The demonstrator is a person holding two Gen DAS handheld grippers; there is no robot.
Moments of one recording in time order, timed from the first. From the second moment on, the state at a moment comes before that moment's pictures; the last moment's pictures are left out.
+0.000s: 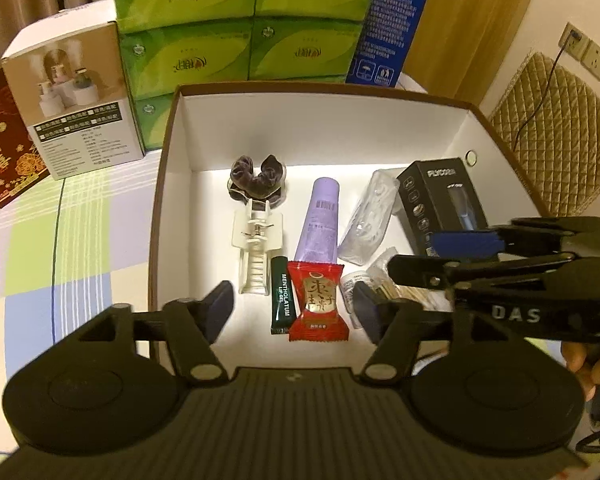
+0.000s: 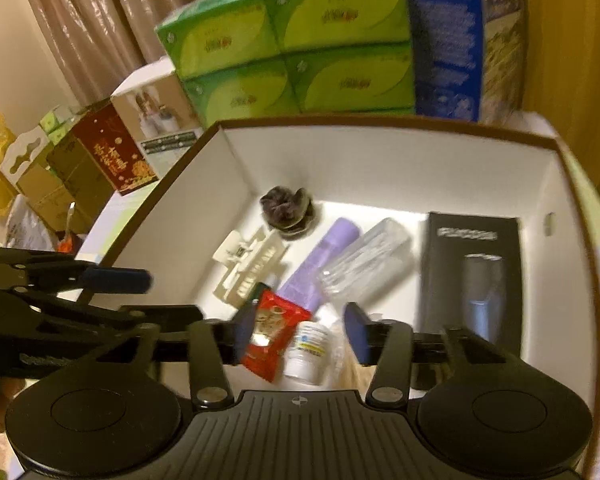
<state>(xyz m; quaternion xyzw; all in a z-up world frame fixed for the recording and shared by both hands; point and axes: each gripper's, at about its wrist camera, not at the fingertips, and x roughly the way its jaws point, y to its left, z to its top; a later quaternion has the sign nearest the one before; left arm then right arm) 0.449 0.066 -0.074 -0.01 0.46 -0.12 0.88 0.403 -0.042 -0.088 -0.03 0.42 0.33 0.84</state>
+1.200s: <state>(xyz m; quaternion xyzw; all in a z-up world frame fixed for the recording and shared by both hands) 0.246 0.024 0.019 0.04 0.36 -0.03 0.93 0.228 -0.168 -0.005 -0.01 0.37 0.30 0.88</state>
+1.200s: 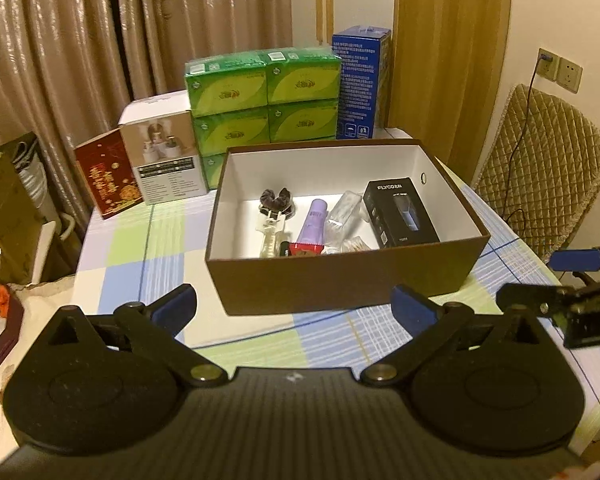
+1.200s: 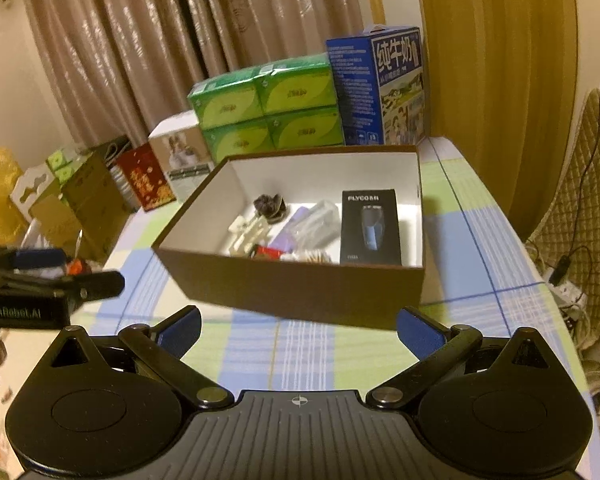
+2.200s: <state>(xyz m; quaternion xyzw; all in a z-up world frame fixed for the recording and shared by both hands) 0.096 -0.020 0.038 0.02 0.35 0.02 0.94 0.115 -0.228 0.012 -0.06 0.34 0.34 0.87</state>
